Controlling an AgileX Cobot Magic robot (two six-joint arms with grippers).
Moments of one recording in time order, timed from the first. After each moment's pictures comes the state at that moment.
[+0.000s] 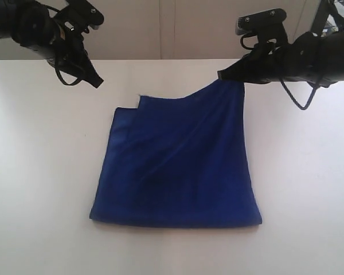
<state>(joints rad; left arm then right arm) -0.38 1.83 -1.43 0.33 0.47 0.18 0.24 1.90 -1.21 0.42 -0.04 -0.50</state>
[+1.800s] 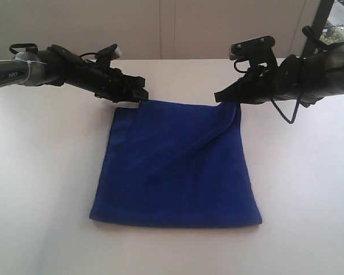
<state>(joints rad) -0.25 2.50 -2.02 -1.07 0.74 0.79 0.24 2.02 -1.21 0.42 -0.04 -0.50</state>
